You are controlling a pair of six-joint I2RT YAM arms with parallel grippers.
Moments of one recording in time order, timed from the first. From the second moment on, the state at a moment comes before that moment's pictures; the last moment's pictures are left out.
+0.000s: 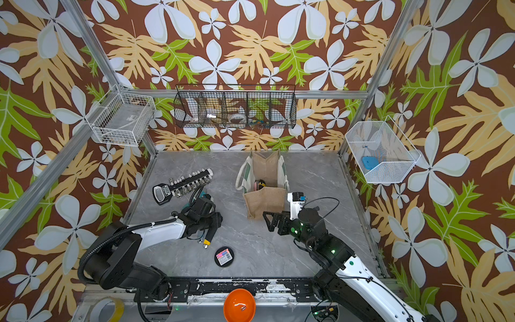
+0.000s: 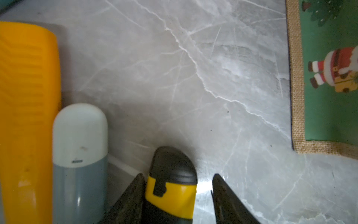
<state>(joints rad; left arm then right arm) -0.54 1.50 0.62 -0.08 -0.05 -0.60 0.65 0.66 0.61 -0.36 -0.06 0.66</state>
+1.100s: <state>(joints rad) -0.64 1.54 0.60 -0.07 -0.26 -0.62 0.65 0.61 0.60 -0.41 -0.01 0.65</state>
